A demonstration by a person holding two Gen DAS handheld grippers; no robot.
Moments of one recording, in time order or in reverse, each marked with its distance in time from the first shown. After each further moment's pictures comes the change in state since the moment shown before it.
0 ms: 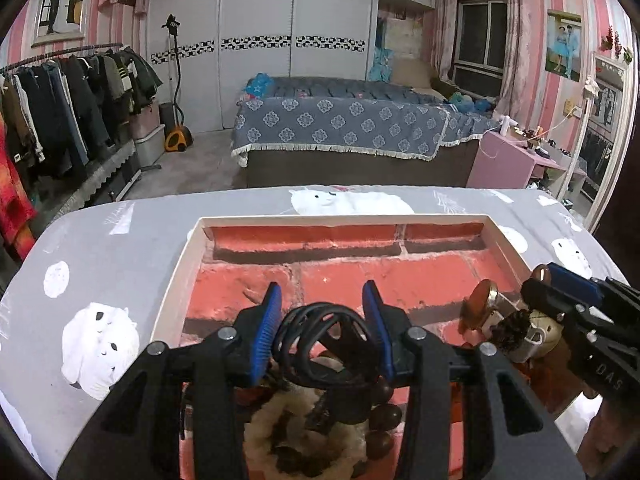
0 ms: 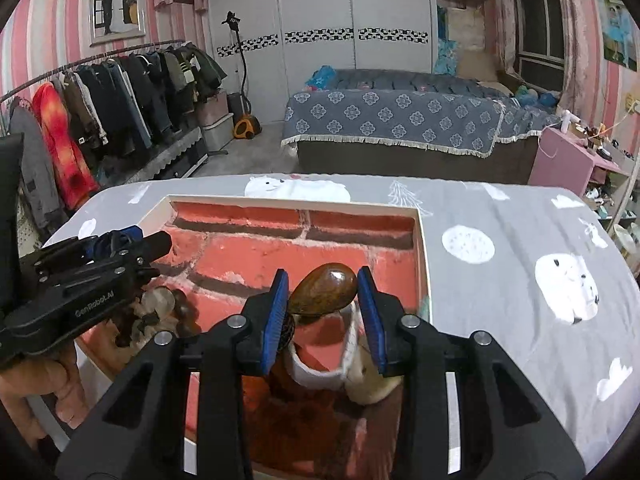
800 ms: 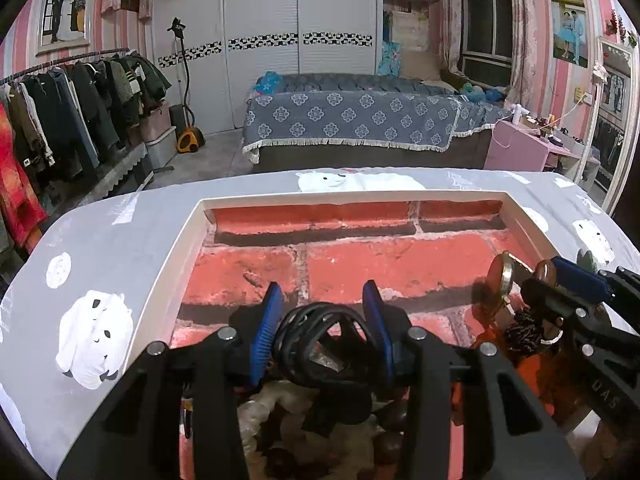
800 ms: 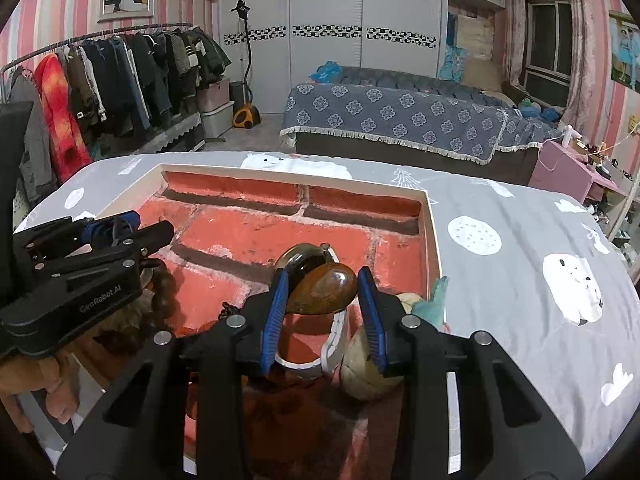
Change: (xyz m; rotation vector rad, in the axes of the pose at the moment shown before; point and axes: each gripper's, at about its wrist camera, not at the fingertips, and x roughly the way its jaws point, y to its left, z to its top) left arm 0.021 -0.007 -0.019 0.021 0.009 0.058; right arm 0.019 0.005 -0.023 -0.074 0.011 -0.031
